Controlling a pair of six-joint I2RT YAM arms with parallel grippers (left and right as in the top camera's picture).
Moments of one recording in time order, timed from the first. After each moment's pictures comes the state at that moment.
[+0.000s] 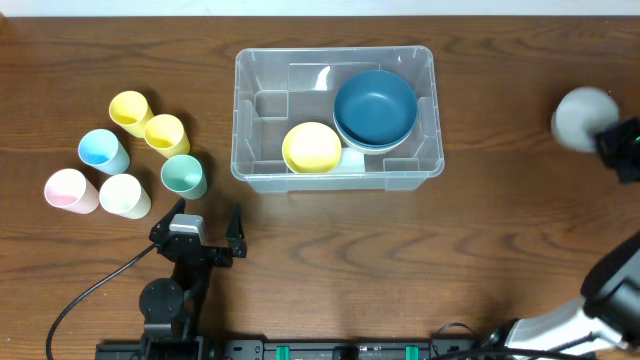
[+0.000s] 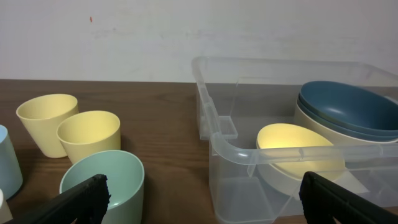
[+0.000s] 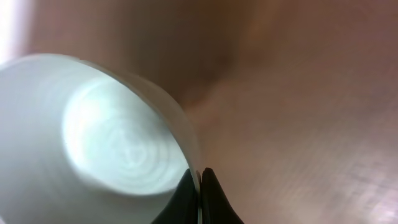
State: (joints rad) left arm -0.02 0.01 0.02 -0.10 0.13 -0.08; right arm -0.65 1.80 1.38 -0.62 -0.33 0.54
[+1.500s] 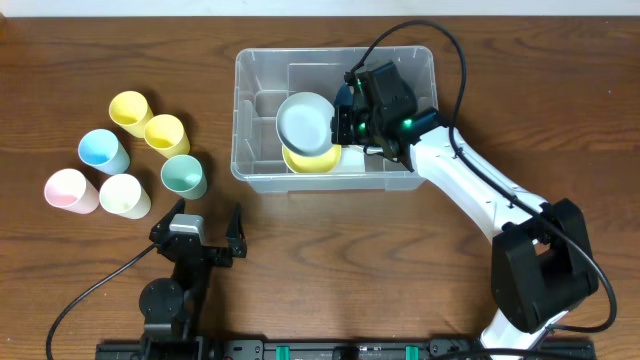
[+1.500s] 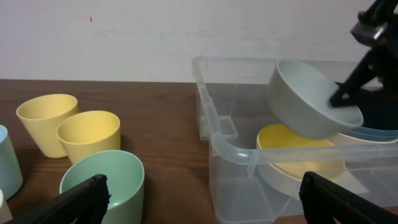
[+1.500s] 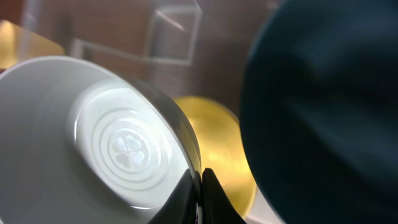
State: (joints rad) left arm -0.02 0.01 0.02 -0.10 0.13 -0.08; right arm 0.50 1.85 1.38 -0.42 -0.26 0.53
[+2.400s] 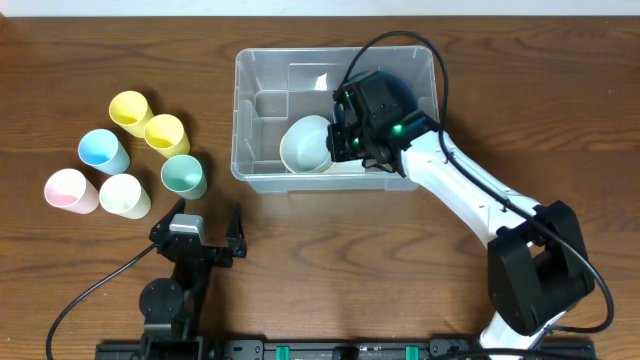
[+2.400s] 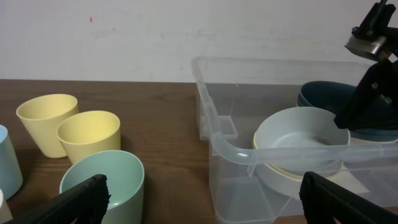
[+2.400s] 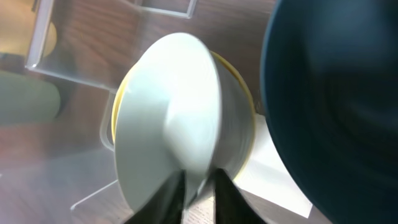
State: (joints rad) left arm -0.02 0.01 0.02 -0.10 0.13 -0.08; right arm 0.54 1.85 1.38 -0.52 -0.23 0.40
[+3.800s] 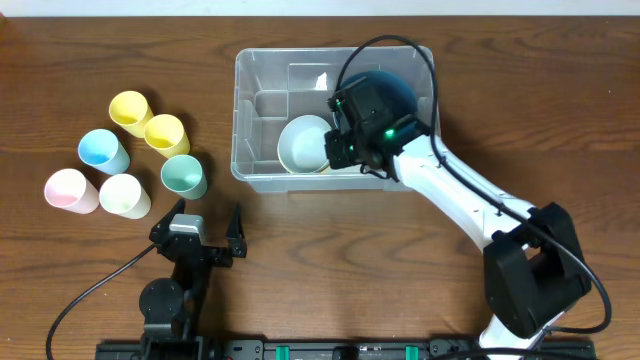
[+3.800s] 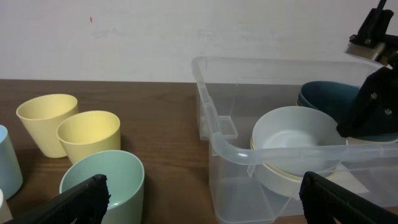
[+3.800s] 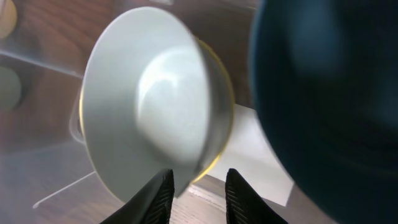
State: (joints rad) left arm -0.02 0.01 0.02 -0.10 0.13 -0.08; right arm 0.59 1.85 1.38 -0.56 -0.11 0.36
